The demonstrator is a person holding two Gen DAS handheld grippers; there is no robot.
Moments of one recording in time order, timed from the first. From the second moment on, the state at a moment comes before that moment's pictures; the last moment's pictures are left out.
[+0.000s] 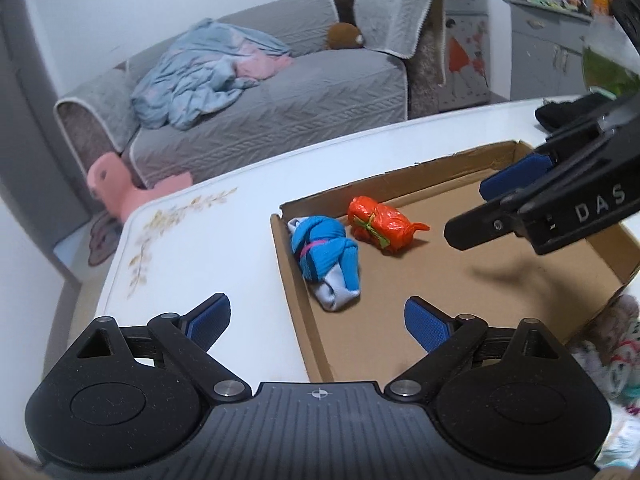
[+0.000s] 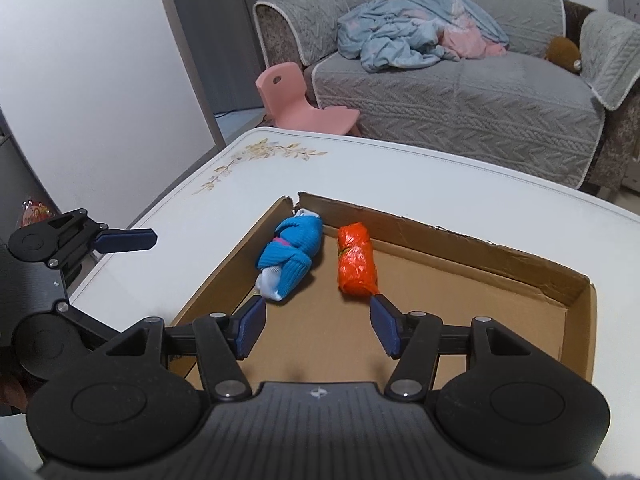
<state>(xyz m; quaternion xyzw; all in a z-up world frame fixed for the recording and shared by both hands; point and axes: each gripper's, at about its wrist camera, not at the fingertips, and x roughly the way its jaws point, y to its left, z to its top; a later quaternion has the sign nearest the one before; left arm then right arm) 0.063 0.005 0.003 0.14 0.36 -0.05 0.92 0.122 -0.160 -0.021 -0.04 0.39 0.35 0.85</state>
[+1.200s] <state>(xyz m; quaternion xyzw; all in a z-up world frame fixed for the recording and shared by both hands) -0.148 -0.026 -0.072 0.04 0.33 -0.03 0.94 -0.062 -0.350 -0.082 -0.04 0.24 0.20 0.95</state>
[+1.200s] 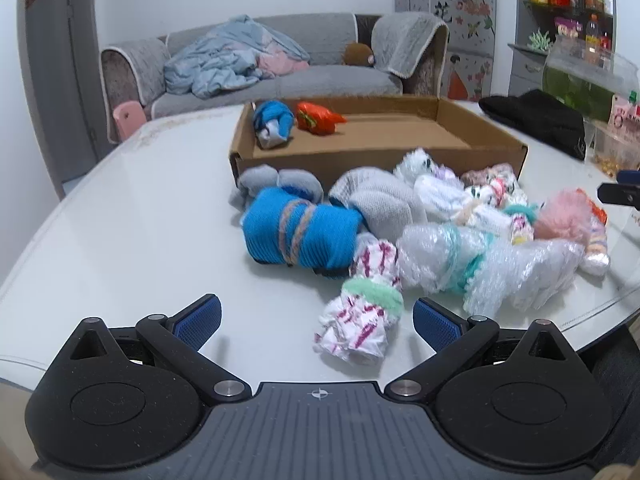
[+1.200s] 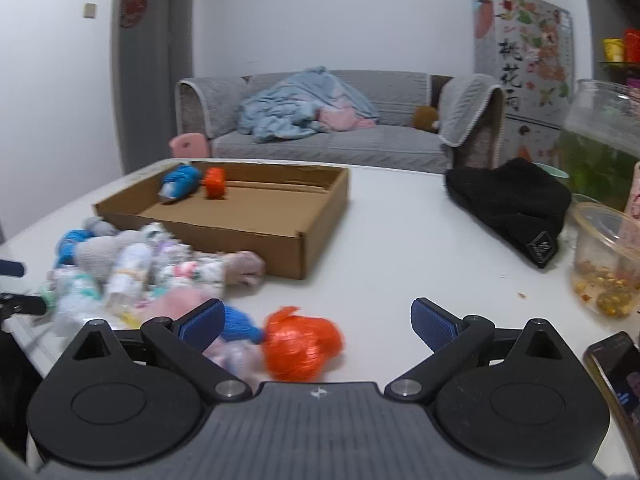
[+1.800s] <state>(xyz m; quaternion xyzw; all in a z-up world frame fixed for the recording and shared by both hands) -0.143 -0.046 -0.076 0.03 0.33 -0.08 0.94 -0.046 -0.352 -0.115 -0.05 0.28 0.22 0.93</state>
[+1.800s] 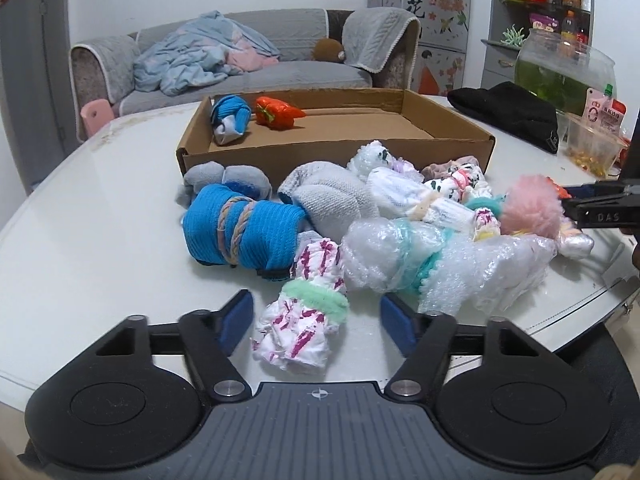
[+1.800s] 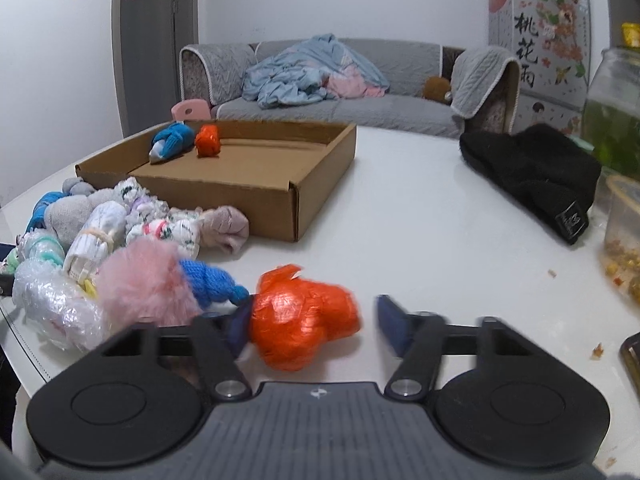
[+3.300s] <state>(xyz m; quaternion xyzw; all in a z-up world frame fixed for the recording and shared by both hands) -0.082 -0.001 0.017 0.03 0.26 -0.06 0.96 -0.012 -0.316 -0.037 -0.02 0.22 0.26 0.94</state>
